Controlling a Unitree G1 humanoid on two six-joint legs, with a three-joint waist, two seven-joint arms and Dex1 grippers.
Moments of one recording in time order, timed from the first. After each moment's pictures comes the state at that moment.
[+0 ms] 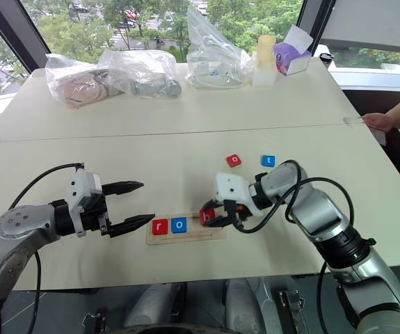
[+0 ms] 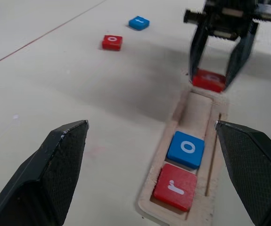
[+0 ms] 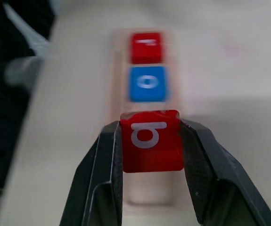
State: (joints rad) left arm 0.02 0.77 0.11 -0.52 -0.61 0.49 -0.90; right arm -0.51 -0.69 0.39 -0.29 0.19 0.58 1.30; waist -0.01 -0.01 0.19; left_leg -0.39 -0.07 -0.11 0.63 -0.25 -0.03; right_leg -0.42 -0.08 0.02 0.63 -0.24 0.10
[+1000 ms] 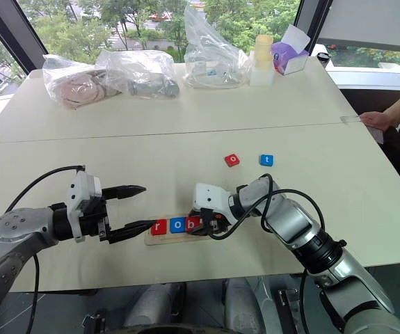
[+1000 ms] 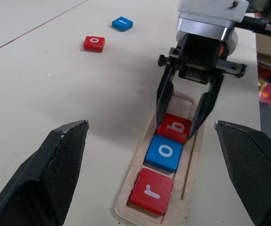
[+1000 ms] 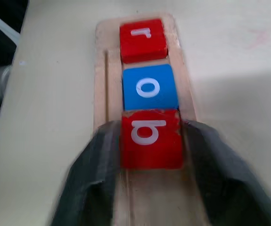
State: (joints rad) left arm 0.04 0.78 0.13 -0.59 -0.66 0.56 -0.87; right arm -0.51 -0.59 0.50 -0.23 0.14 0.60 1.15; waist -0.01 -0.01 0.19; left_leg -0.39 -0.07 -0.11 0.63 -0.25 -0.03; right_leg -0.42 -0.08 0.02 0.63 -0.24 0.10
